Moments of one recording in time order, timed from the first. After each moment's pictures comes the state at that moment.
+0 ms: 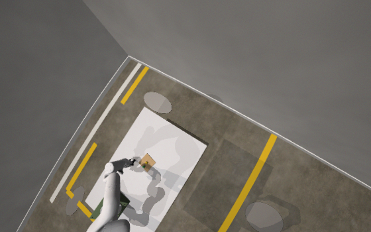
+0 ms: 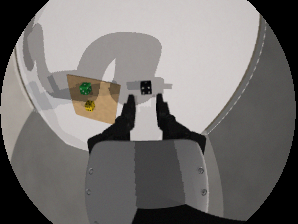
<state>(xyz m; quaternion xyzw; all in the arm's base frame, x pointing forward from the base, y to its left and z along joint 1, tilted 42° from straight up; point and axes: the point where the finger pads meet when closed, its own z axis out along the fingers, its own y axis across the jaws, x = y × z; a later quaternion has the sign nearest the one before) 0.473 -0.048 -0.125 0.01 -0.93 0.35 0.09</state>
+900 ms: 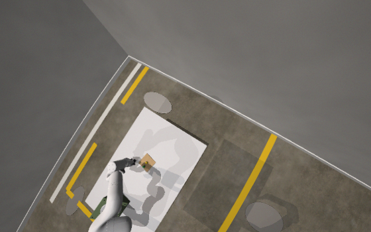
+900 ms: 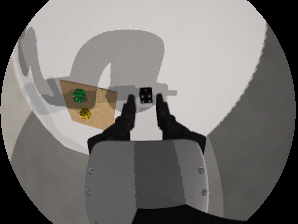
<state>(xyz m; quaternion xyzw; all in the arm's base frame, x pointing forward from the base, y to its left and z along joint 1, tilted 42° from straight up) 0.469 -0.065 -0.145 0.01 -0.93 0.35 0.09</state>
